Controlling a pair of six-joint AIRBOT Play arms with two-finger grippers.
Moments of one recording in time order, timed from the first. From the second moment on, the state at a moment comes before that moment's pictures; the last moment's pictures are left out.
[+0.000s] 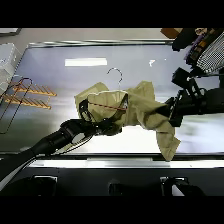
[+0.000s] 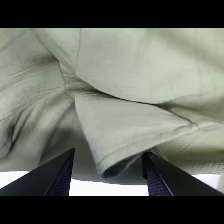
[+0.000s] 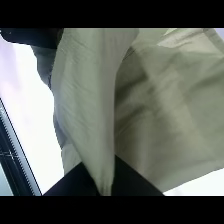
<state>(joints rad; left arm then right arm) -0.80 -1.30 0.89 1.50 -0.49 -2.60 -0.12 -0.99 1.17 2.27 -1.47 -2.76</state>
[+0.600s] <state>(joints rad) -0.80 -1.27 0.89 1.50 -0.55 -2.63 -0.12 -0.99 1.17 2.25 -1.47 -2.76</state>
